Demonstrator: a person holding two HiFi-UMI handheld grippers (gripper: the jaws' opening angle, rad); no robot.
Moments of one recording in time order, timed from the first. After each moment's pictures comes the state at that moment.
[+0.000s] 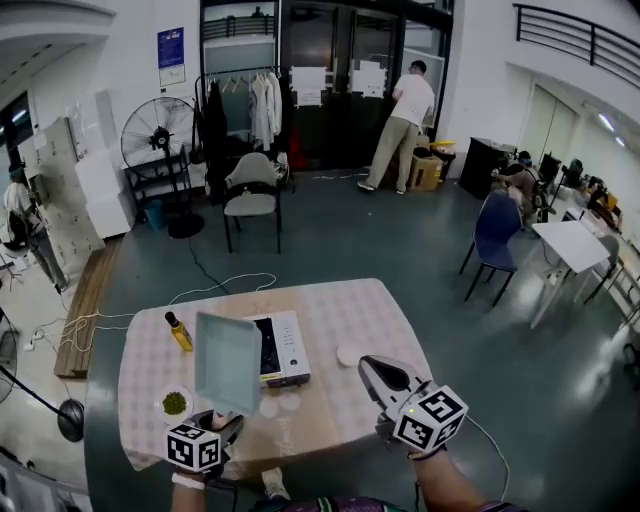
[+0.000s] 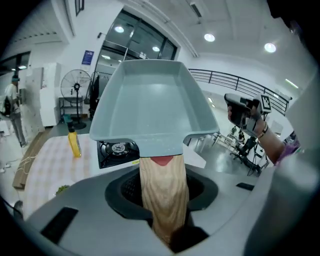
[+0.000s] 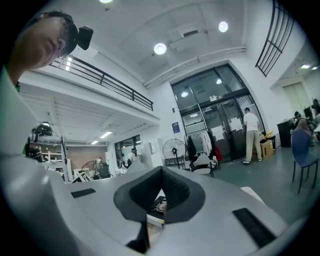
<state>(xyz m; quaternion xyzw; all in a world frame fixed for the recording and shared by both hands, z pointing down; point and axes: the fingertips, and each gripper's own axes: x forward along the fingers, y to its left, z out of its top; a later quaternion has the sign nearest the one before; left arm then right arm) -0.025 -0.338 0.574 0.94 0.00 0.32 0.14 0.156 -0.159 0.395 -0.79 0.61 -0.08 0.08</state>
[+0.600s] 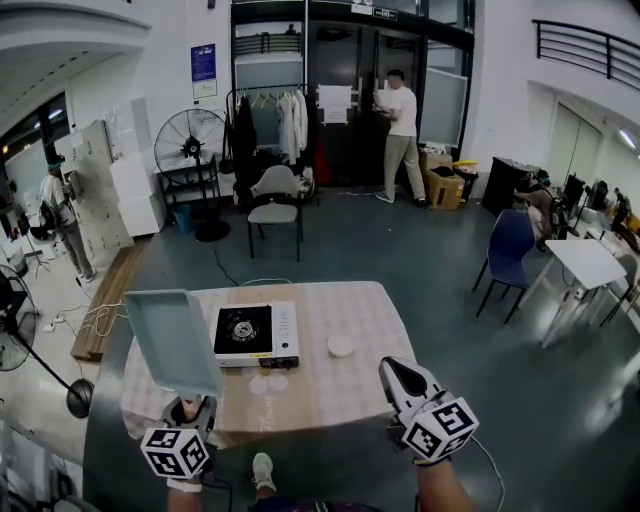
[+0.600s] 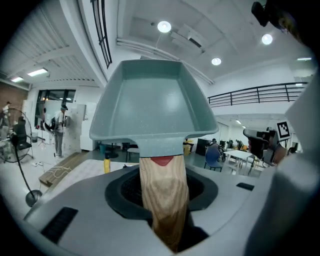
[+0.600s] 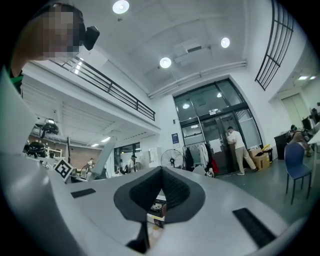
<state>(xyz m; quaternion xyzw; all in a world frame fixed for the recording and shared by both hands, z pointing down) -0.105 -0.240 0.445 0.96 -0.21 0.13 0.11 0.127 0.006 0.358 -0.80 0.60 -0.01 0.08</state>
